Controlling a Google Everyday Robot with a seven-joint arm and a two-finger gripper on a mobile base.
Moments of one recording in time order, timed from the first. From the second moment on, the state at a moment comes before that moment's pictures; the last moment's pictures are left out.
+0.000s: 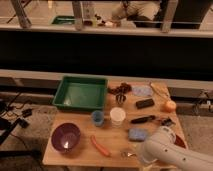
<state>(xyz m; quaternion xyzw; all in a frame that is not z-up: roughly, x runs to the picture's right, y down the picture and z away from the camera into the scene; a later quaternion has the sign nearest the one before) 0.163 0.355 0.727 -0.32 -0.13 -0.11 0.93</state>
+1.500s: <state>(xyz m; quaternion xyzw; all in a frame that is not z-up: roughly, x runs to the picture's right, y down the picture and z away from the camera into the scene) 0.172 0.363 0.734 -0.33 -0.12 -0.11 0.93</state>
